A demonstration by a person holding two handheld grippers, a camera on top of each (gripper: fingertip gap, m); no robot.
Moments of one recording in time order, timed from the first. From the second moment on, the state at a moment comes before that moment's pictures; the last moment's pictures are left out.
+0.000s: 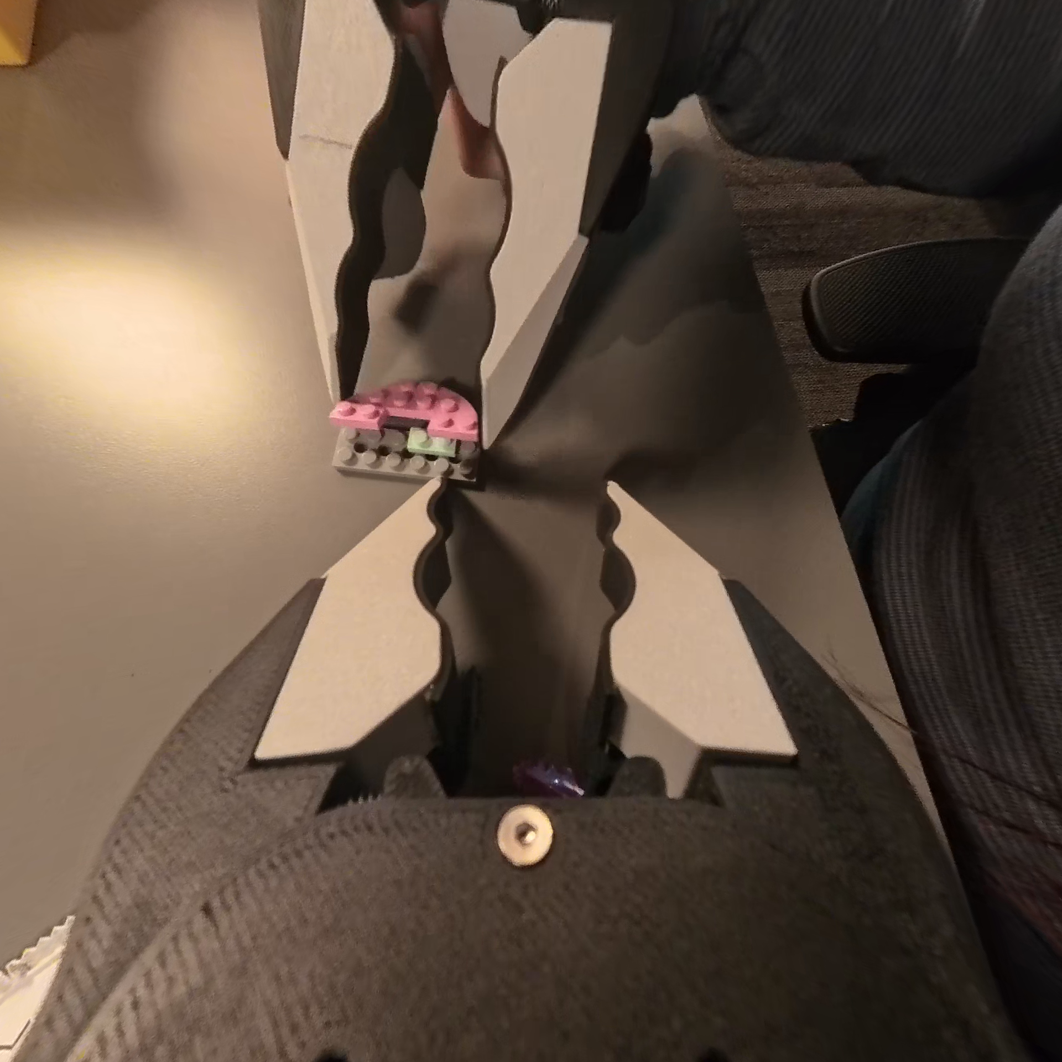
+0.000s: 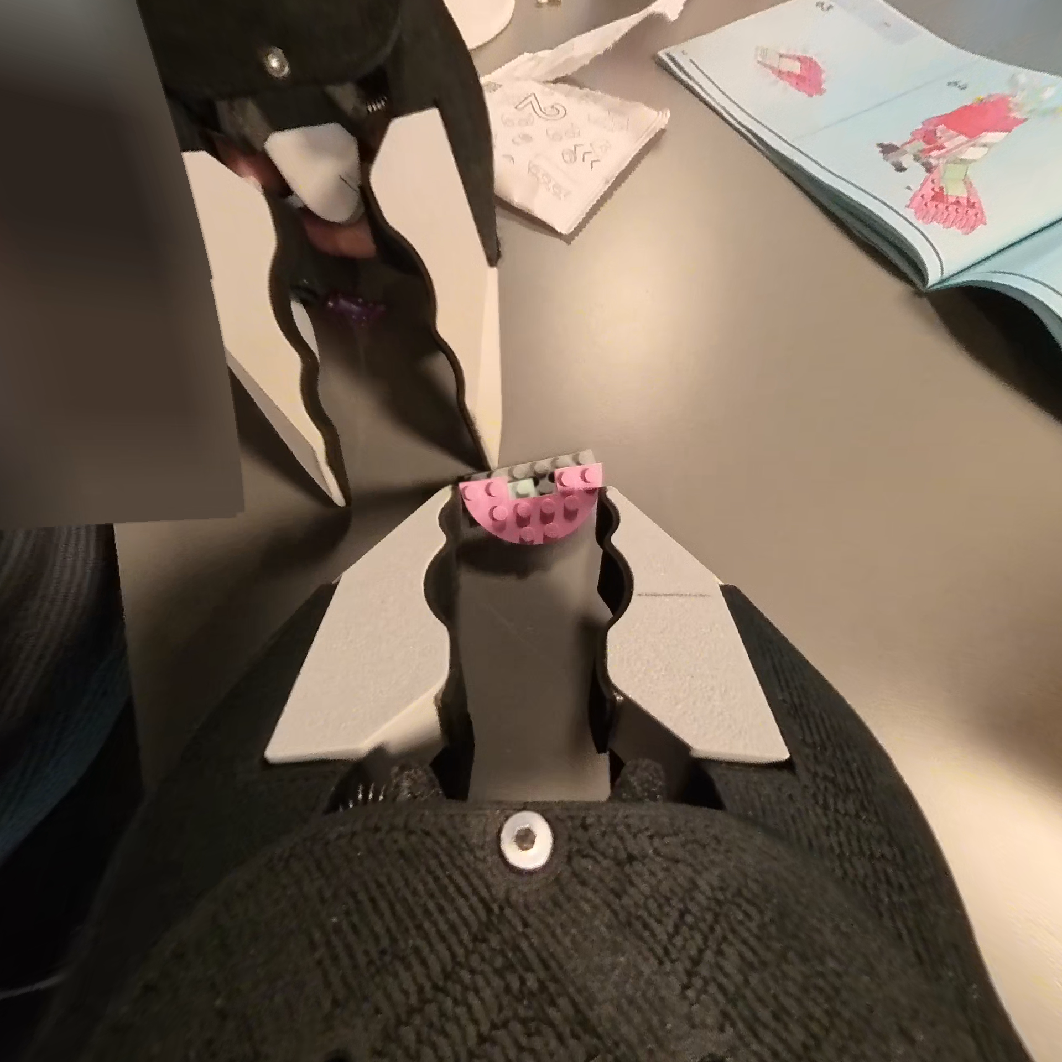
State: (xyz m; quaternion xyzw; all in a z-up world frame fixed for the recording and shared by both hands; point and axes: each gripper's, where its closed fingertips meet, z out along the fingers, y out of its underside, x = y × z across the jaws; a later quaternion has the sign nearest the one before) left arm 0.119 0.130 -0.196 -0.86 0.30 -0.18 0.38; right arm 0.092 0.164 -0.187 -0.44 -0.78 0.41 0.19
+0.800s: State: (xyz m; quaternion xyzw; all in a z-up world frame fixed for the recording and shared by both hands) left arm 0.119 0.130 -0.196 -0.86 0.31 -0.17 0.38; right arm 0.090 0.158 -0.190 -0.39 -0.82 0.36 0.19
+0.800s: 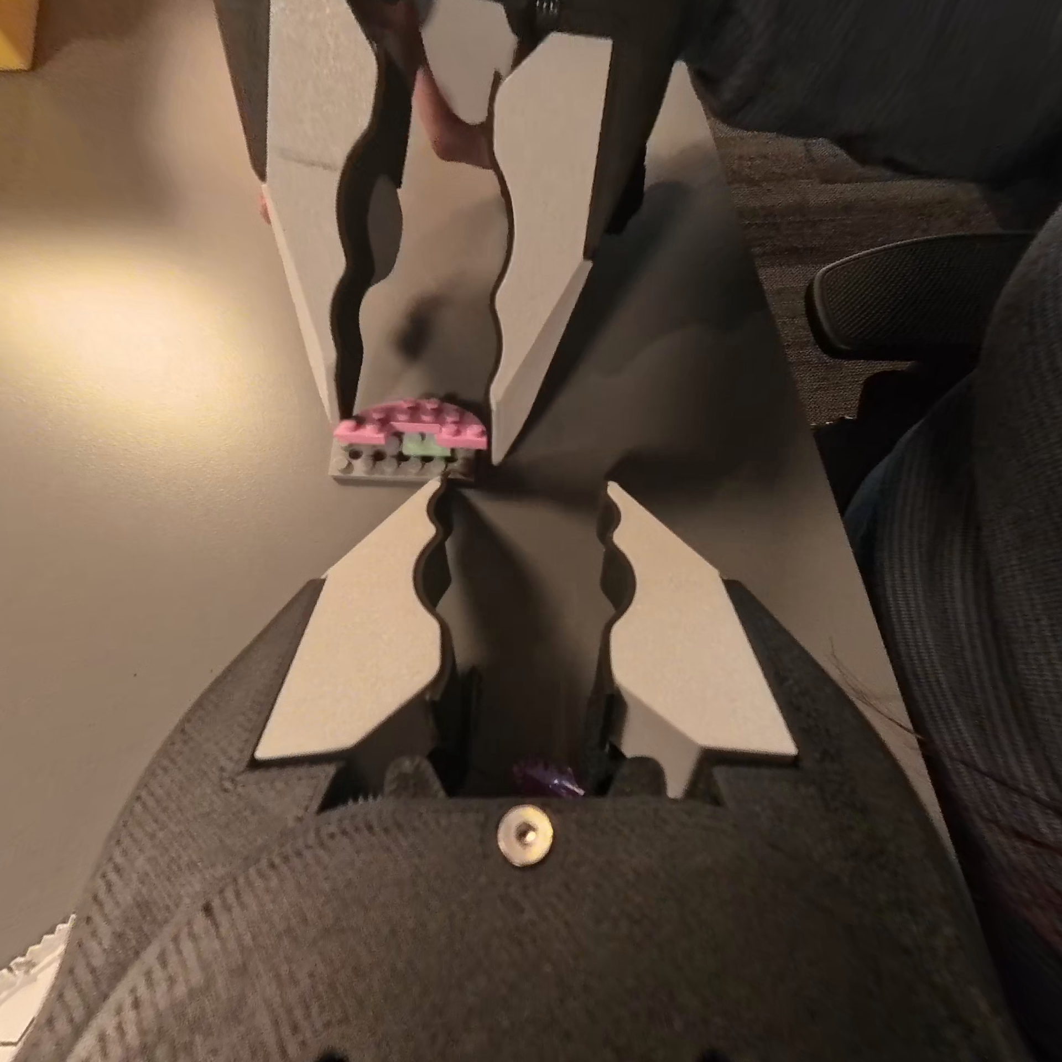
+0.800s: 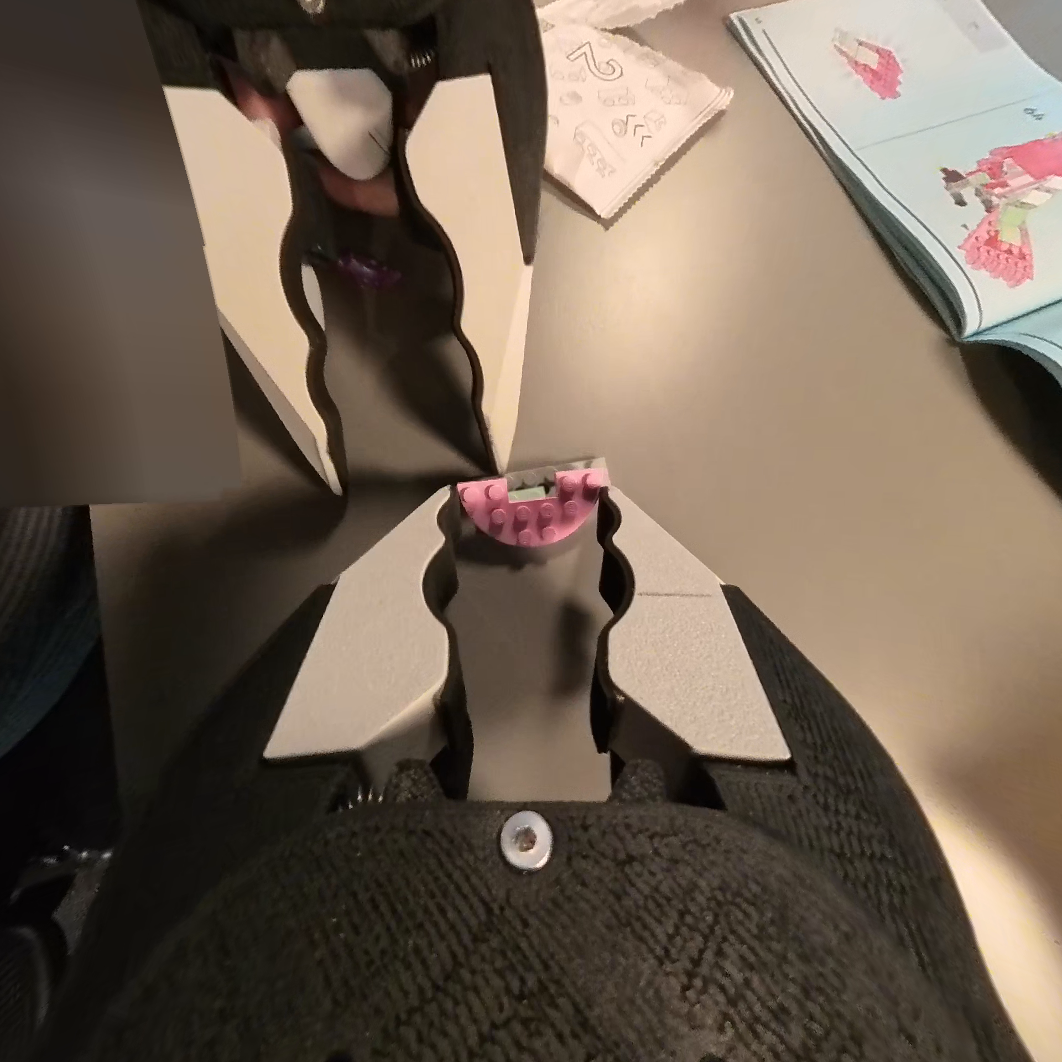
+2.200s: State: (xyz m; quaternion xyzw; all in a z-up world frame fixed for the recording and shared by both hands) left arm 0.094 0.165 -0.197 -0.87 0.27 -0.13 0.39; right arm 0.095 0.172 -0.191 -0.45 -0.79 0.39 0.13
